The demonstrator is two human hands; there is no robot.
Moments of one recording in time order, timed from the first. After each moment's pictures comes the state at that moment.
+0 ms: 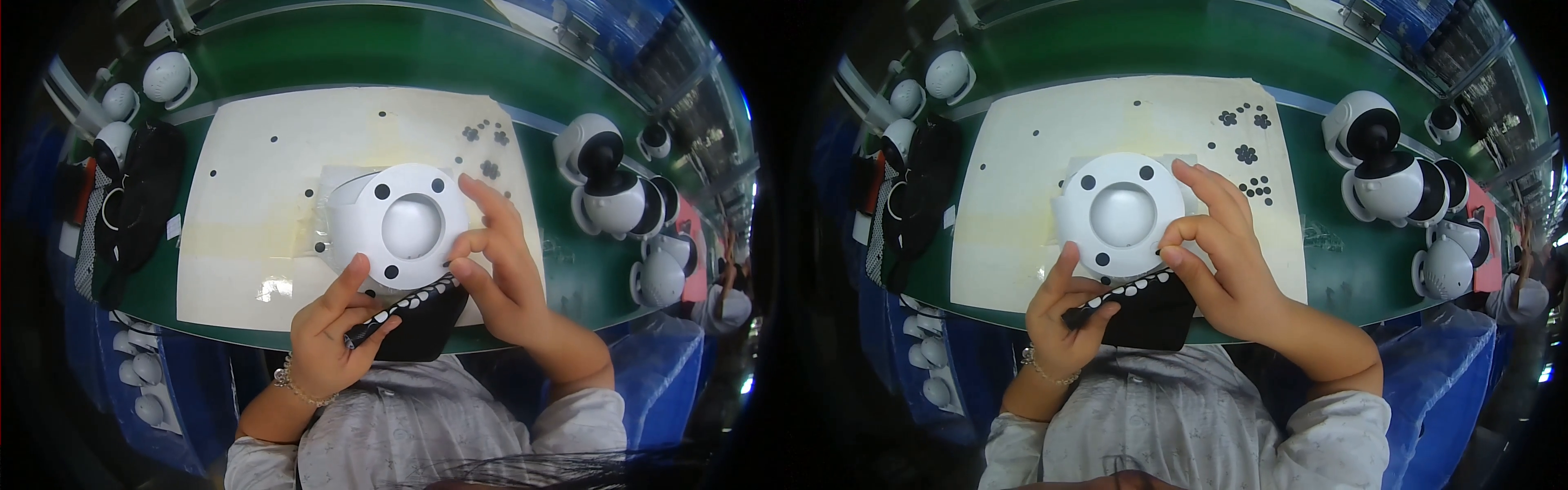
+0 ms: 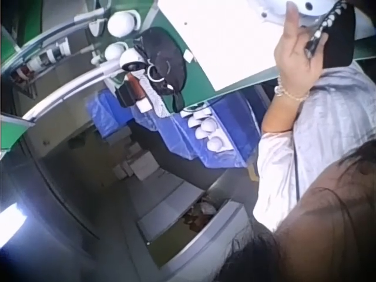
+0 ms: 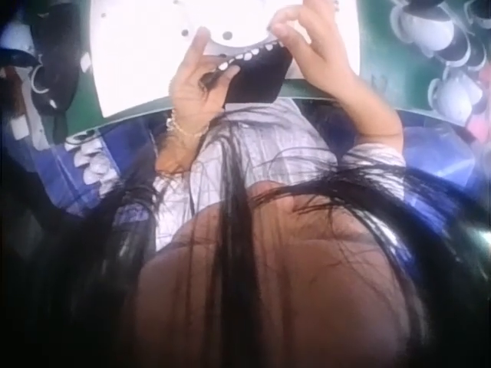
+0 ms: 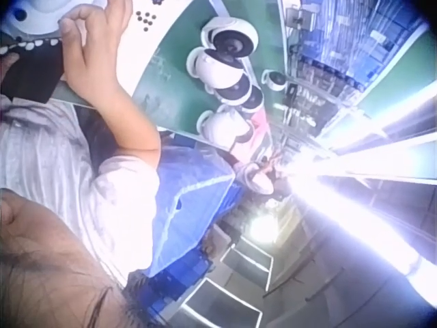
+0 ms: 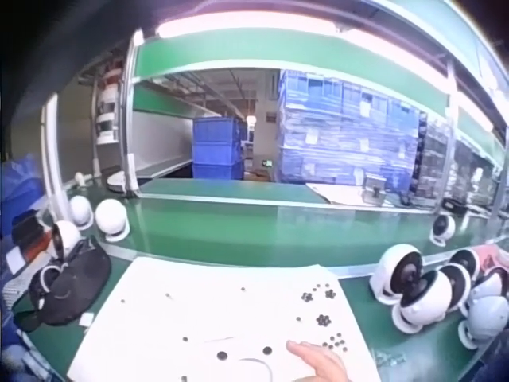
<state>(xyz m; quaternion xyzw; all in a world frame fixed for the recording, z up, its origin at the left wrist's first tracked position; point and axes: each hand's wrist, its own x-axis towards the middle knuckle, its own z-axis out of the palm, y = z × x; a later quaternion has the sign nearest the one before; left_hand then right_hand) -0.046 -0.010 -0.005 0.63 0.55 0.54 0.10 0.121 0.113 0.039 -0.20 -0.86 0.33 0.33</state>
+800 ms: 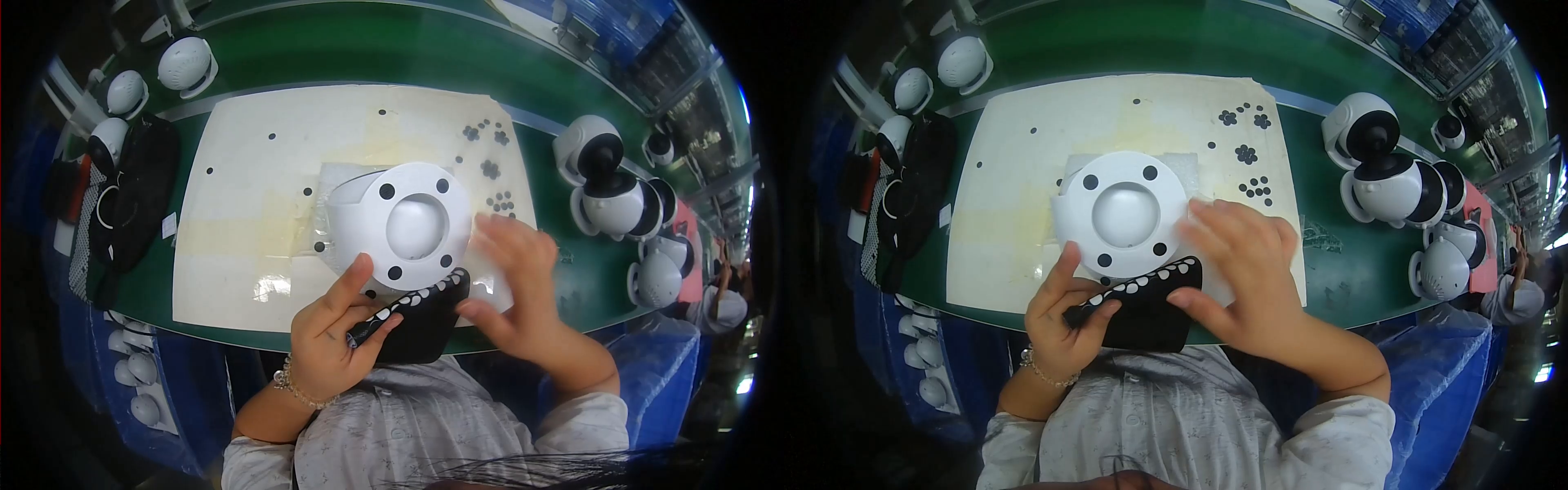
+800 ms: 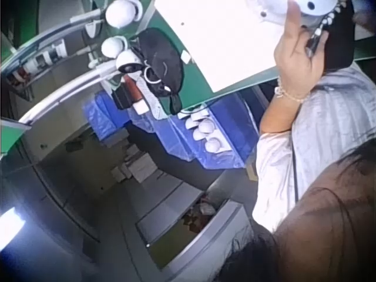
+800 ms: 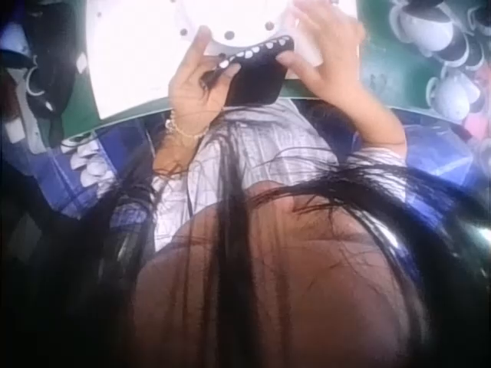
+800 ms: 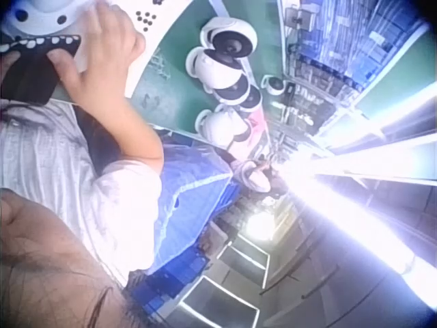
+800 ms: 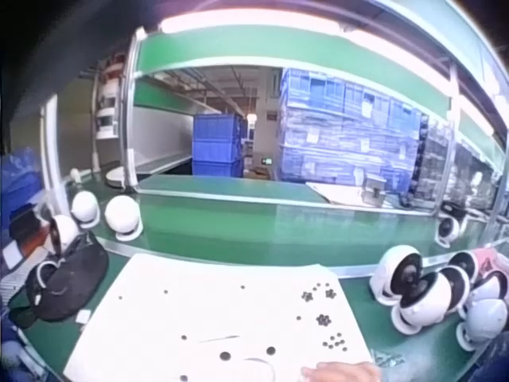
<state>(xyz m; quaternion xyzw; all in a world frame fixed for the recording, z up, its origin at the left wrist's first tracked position) -0.047 -0.009 -0.003 0.63 0.55 0.54 0.08 0.140 0.100 0.049 -0.25 -0.93 0.11 0.26</state>
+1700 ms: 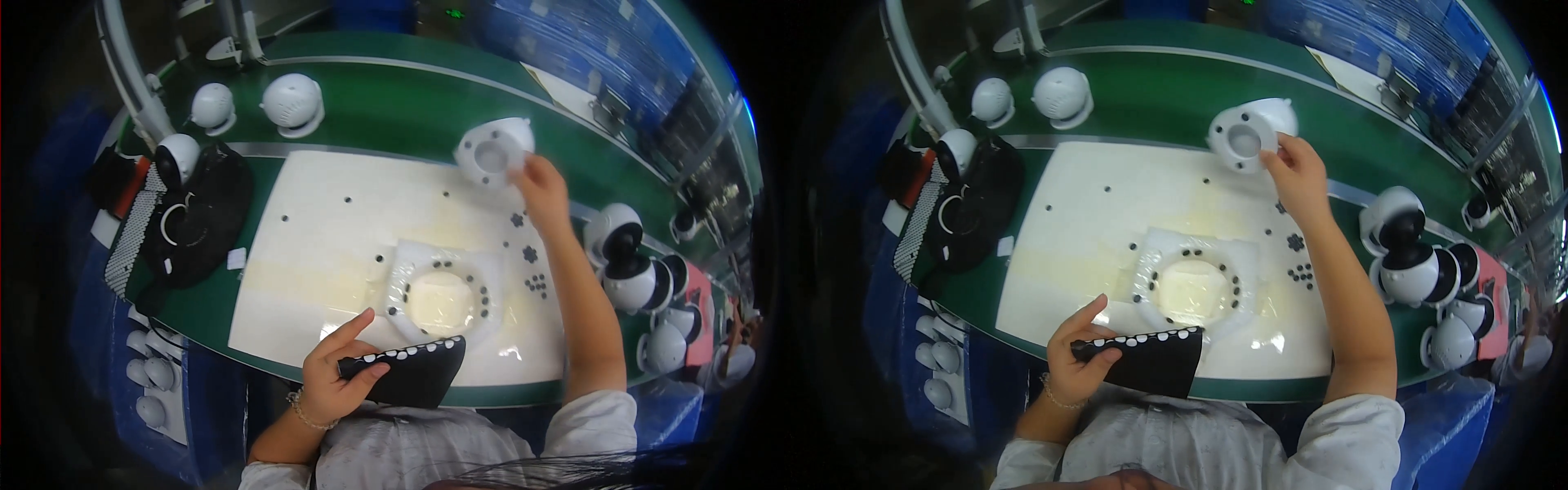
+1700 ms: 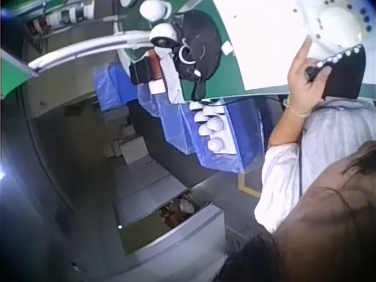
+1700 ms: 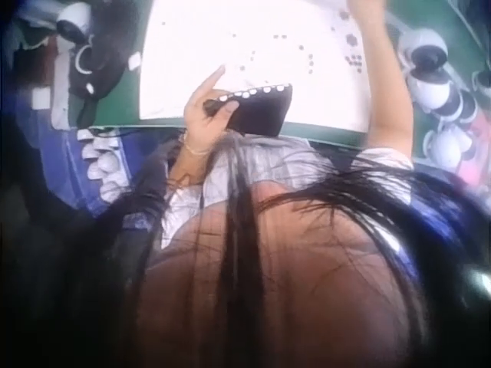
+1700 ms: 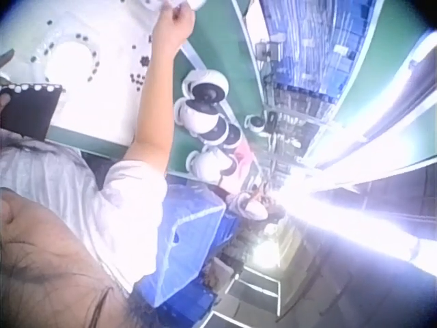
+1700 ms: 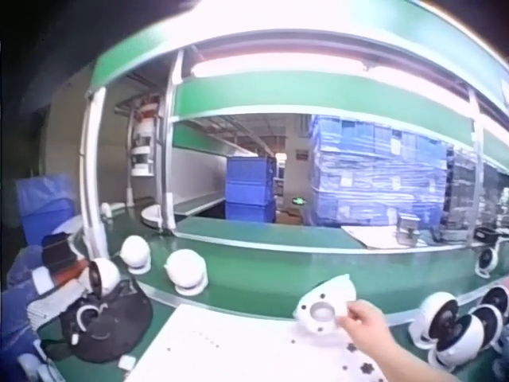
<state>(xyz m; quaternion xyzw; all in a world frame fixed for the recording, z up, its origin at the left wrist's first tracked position) -0.101 -0.041 -0.007 0.50 0.58 0.60 0.24 0.046 0.279 0.033 -0.38 -0.79 0.28 0.39</state>
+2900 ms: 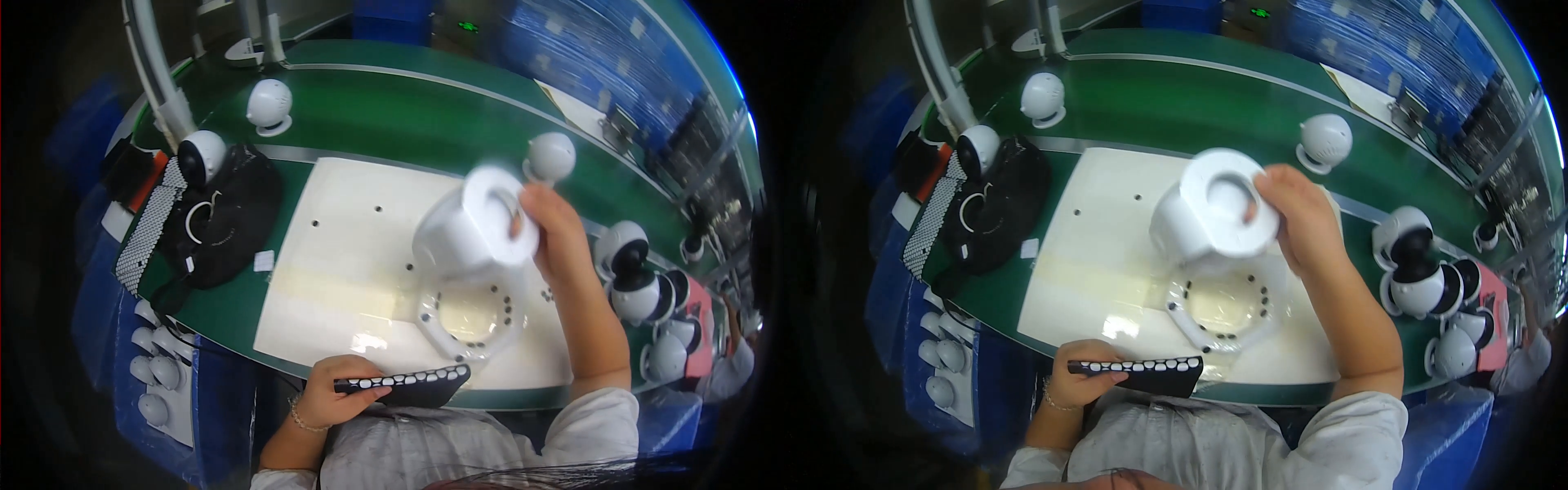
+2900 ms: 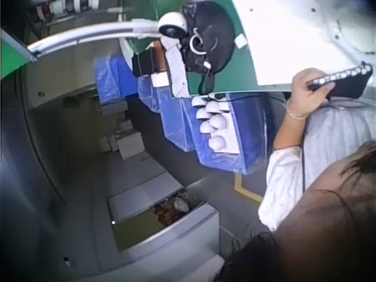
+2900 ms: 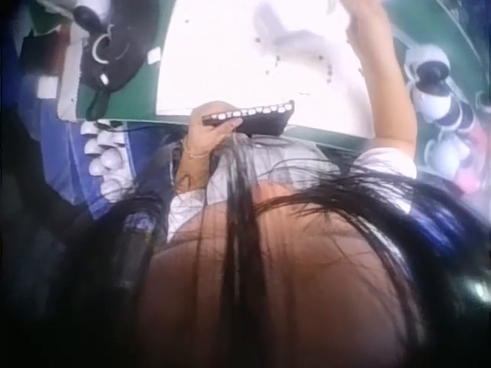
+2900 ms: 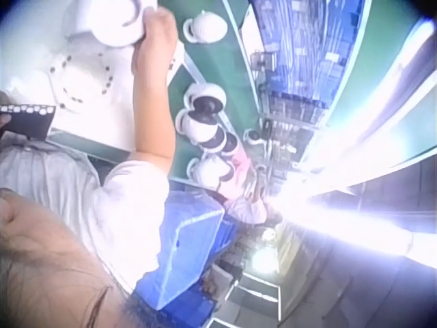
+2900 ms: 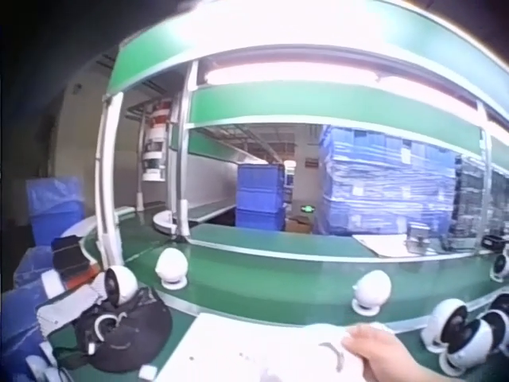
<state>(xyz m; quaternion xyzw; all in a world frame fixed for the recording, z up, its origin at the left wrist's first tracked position) -0.130 -0.070 -0.008 0.50 0.51 0.63 0.31 0.016 0.188 0.089 -0.24 -0.60 0.69 0.34</state>
